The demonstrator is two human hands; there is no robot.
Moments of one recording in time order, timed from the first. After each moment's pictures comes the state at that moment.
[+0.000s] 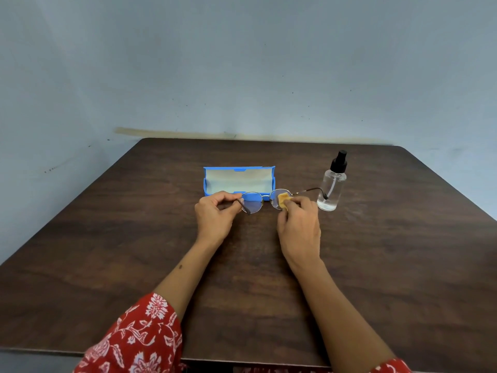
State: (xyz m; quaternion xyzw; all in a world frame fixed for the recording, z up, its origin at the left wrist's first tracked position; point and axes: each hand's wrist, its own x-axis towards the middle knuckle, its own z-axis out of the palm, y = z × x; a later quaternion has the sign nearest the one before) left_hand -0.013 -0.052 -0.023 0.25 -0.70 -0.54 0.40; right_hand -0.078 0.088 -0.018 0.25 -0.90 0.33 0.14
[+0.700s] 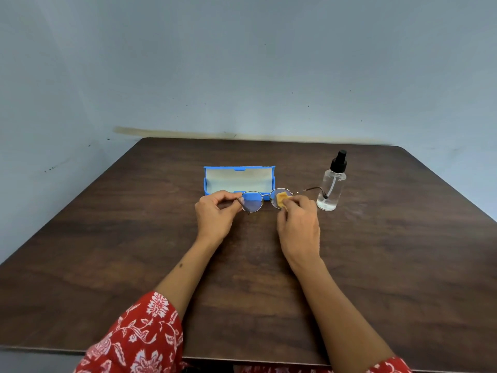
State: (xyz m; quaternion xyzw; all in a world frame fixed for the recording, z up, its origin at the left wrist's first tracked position) left_hand -0.012 -0.053 -0.024 0.25 -0.68 -0.56 0.39; right_hand -0.078 0.088 -0.017 0.26 -0.89 0.34 0.15
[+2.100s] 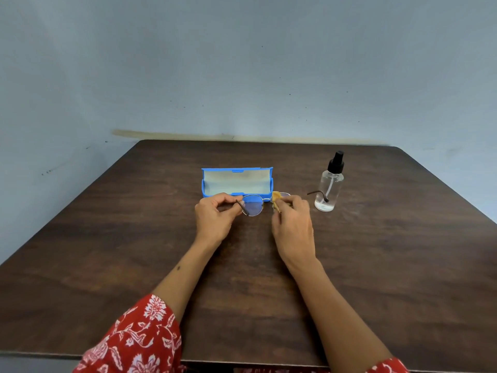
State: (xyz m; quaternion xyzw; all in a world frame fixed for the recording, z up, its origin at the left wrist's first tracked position) left_hand -0.014 -0.052 -0.025 0.23 -0.69 -0.56 0.38; right_hand -0.076 0.086 -0.017 0.30 -0.88 0.33 0.16
